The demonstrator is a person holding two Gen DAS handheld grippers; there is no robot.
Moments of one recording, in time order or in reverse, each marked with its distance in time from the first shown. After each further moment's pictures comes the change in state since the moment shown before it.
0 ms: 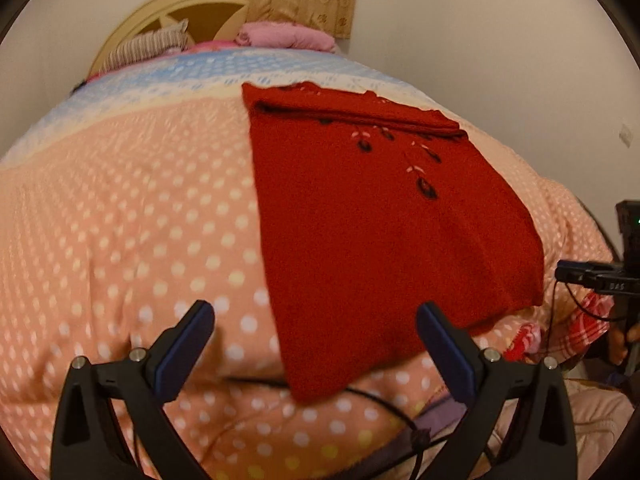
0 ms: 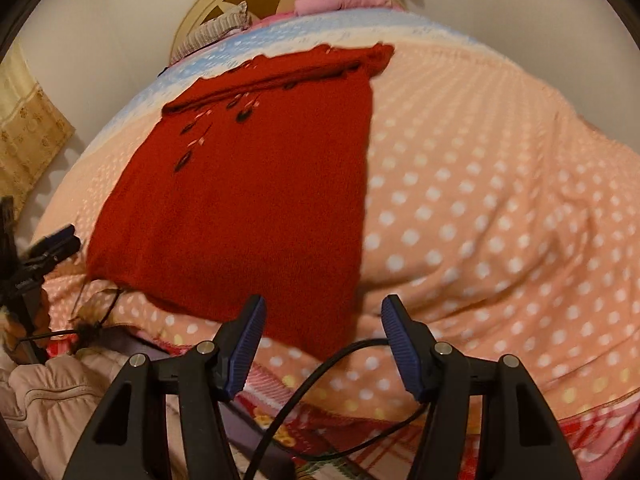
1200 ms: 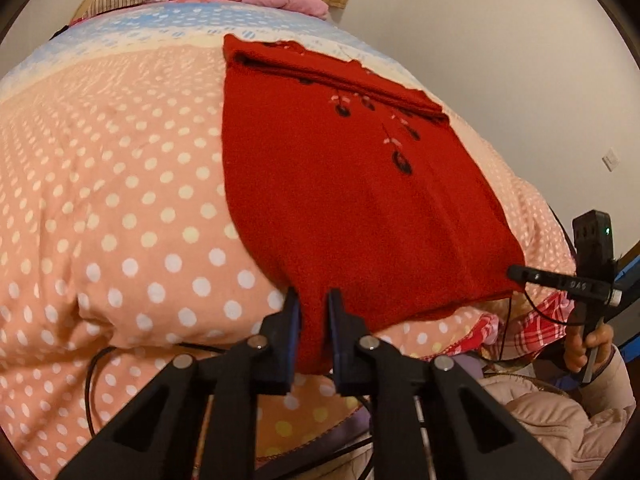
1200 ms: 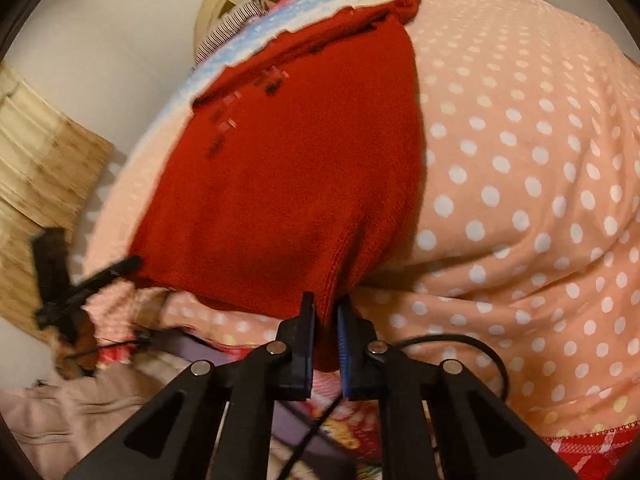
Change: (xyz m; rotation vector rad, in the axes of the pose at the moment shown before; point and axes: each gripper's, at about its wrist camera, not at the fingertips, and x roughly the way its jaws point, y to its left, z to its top) left arm 0.008 -0.005 0.006 -0.080 0.139 -0.151; right arm 0.027 -0.006 0.004 0.116 0.084 0.266
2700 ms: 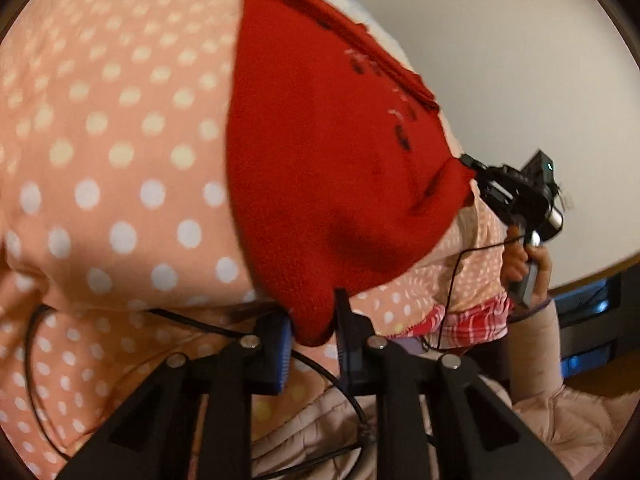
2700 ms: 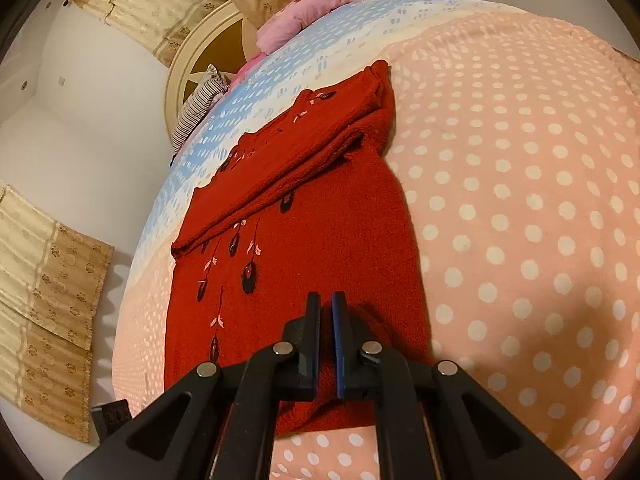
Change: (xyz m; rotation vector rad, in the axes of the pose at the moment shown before) left arm 0.025 0.034 0.008 -0.182 0.200 -0.265; right arm 0.012 -0.026 0.127 0.228 -0.188 0.016
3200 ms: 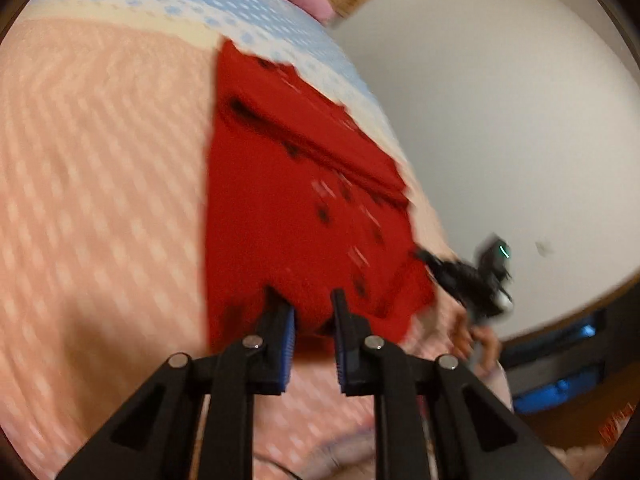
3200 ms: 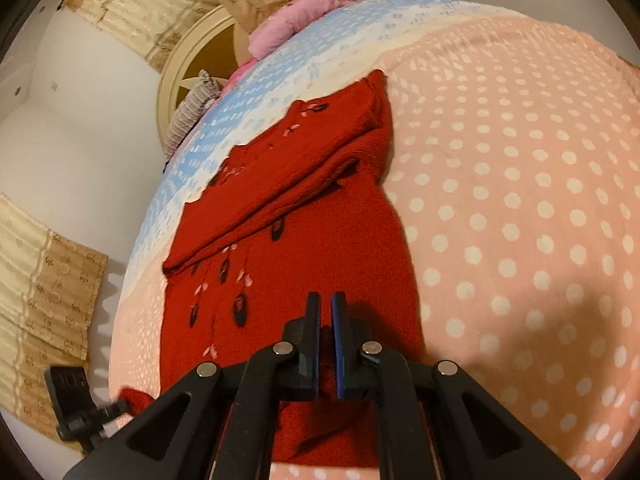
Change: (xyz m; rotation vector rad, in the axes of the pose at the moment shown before) left arm -0.035 0.010 0.119 -0.055 -0.156 -0.044; right arm 0.020 -0.002 0.025 0.032 -0.010 -0.028
